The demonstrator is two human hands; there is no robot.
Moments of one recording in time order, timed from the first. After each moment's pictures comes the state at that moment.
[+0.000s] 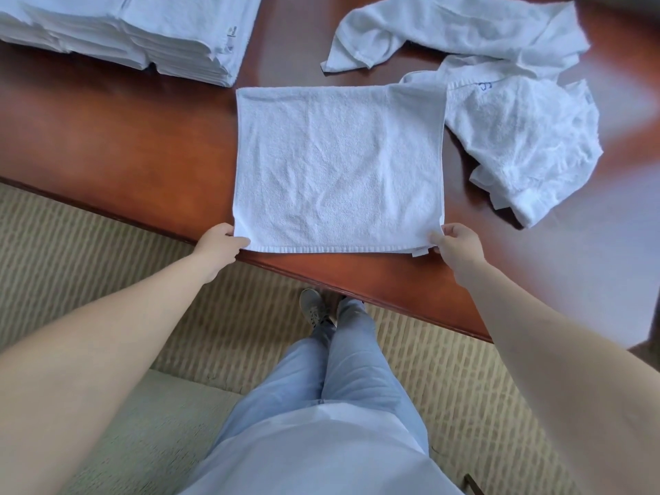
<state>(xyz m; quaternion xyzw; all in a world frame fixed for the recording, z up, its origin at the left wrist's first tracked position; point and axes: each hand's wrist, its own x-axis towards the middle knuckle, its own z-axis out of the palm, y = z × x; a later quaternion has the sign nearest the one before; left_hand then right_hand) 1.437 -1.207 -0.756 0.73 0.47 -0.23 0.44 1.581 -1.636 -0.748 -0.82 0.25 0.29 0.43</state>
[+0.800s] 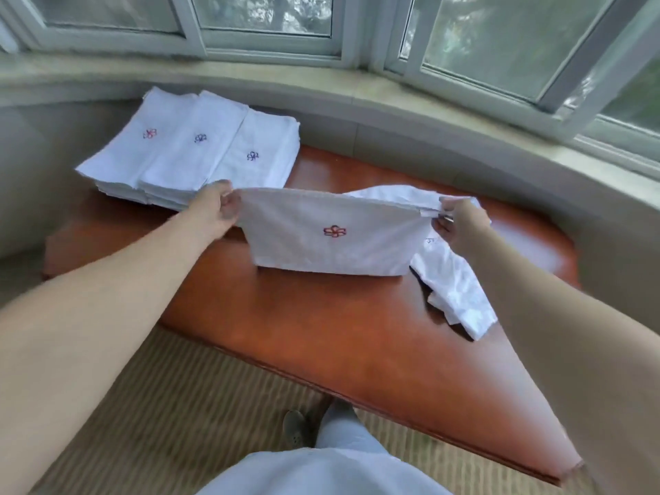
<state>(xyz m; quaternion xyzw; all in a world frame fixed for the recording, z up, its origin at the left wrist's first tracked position) 1.598 -1.160 -0.484 0.44 0.42 0.09 0.79 1.731 -1.561 -0.472 -0.63 0.25 0.15 0.72</state>
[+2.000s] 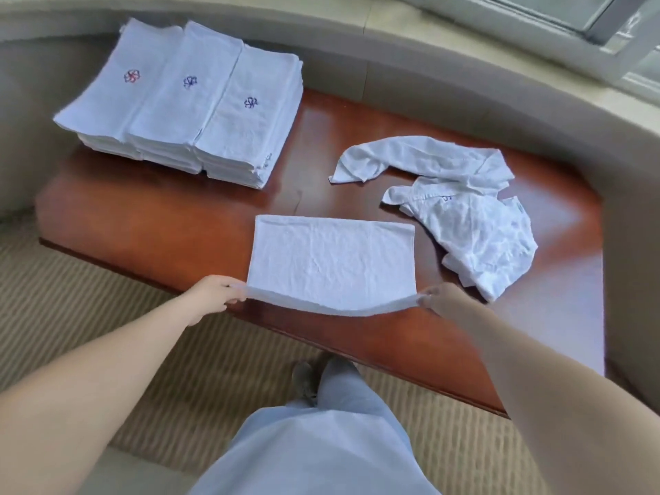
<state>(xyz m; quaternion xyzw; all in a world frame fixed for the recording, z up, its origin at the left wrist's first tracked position) 1.435 -1.163 -0.639 0.73 0.39 -0.28 0.49 1.603 -1.613 -0.622 -0.89 0.05 0.40 0.20</state>
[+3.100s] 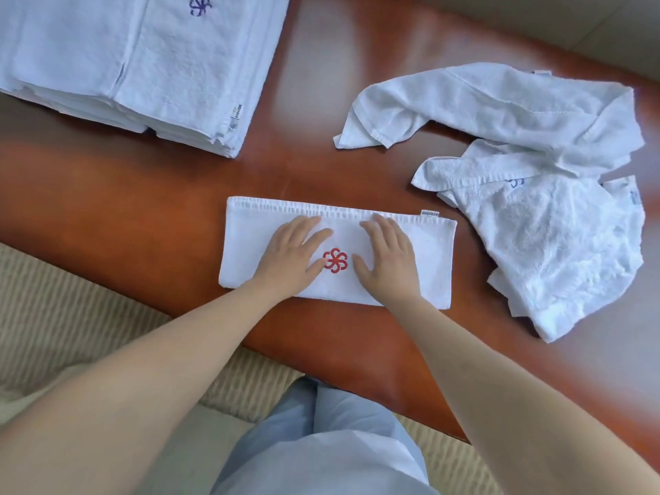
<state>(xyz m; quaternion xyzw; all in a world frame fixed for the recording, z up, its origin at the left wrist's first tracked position) 1.621 -1.255 -0.764 0.96 0.03 -0.23 0.13 1.693 -1.475 -0.769 -0.93 -0.23 0.18 0.24</state>
